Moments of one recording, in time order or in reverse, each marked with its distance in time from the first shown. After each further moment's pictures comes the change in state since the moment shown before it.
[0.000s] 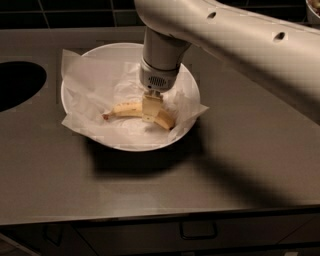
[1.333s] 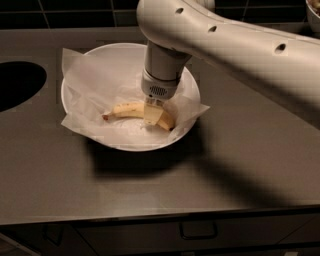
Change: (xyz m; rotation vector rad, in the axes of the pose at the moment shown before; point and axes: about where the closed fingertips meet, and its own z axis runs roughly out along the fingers) arm 0.008 0.007 0.017 0.007 0.003 0.024
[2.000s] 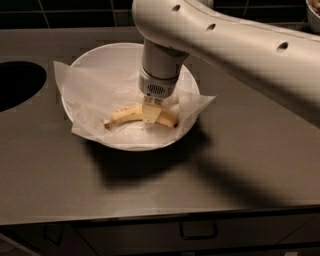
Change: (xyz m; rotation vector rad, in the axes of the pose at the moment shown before) arm -0.005 0.002 -0.009 0.028 0.006 -0.011
